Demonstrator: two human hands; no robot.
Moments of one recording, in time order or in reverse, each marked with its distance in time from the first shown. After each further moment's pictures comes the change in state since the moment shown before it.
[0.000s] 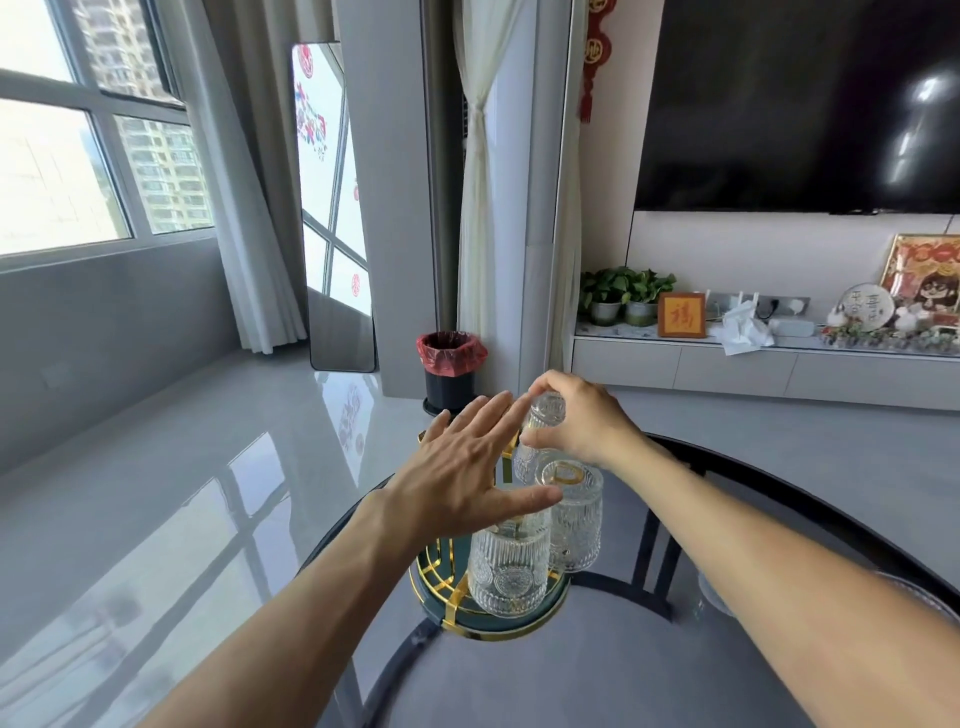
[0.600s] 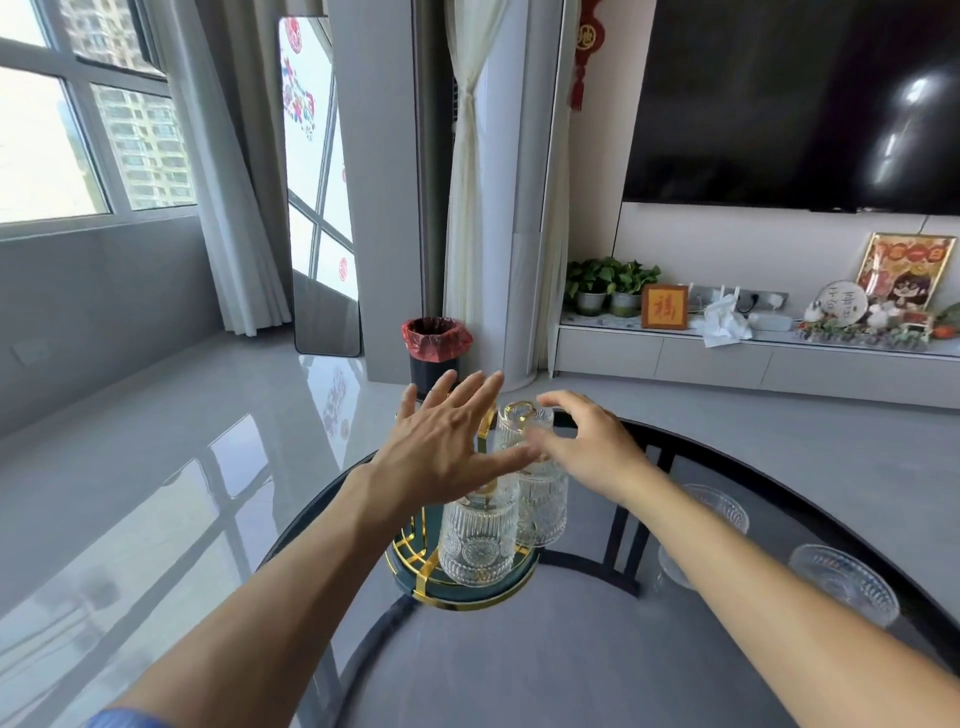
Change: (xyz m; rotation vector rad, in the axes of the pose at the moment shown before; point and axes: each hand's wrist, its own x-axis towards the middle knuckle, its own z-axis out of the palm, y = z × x) left_hand 0.003 0.020 -0.001 0.004 0.043 -0.156; right_hand -0.057 0.020 -0.005 0.141 -0.008 0.081
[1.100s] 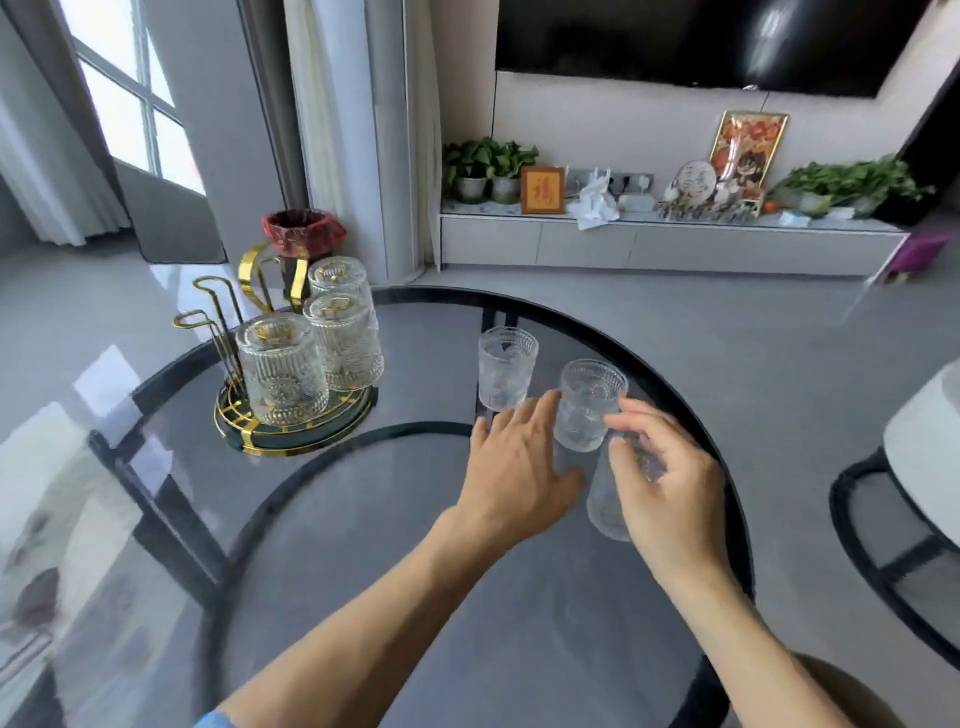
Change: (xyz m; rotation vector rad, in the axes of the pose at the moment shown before) left_hand -0.085 0.253 0.141 -0.320 -0.041 0.129; right_hand -0.276 0.117 -0.093 0.104 0.658 0.085
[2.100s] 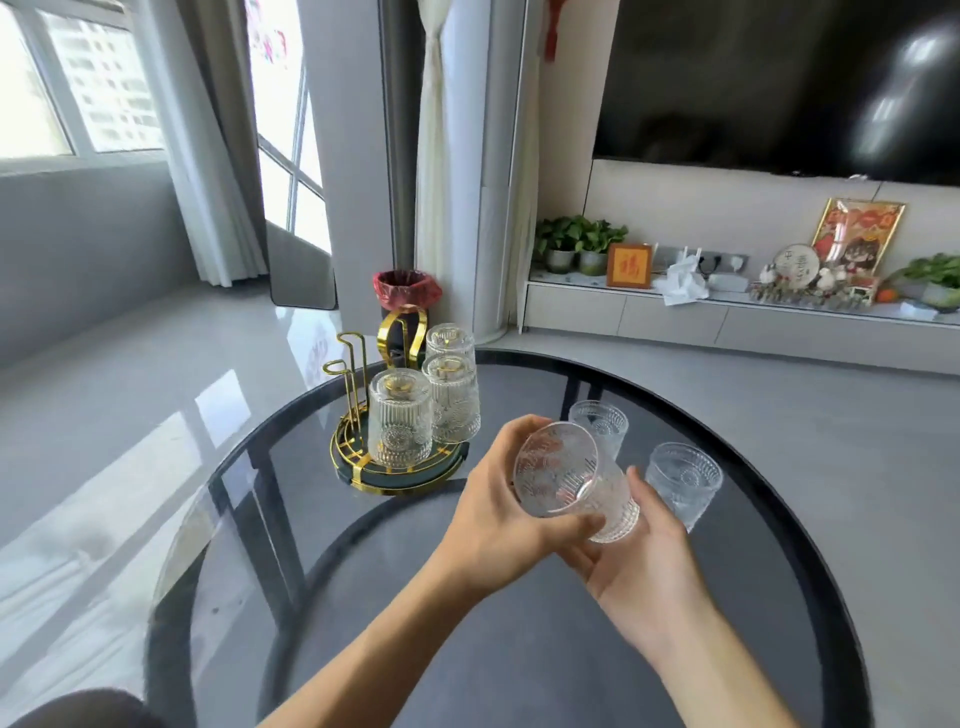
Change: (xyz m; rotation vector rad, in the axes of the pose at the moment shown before) left_hand -0.044 -0.046 -0.073 -0.816 0.288 -0.052; right_hand 0.004 -0.059 0.061 1.257 -0.505 0.993
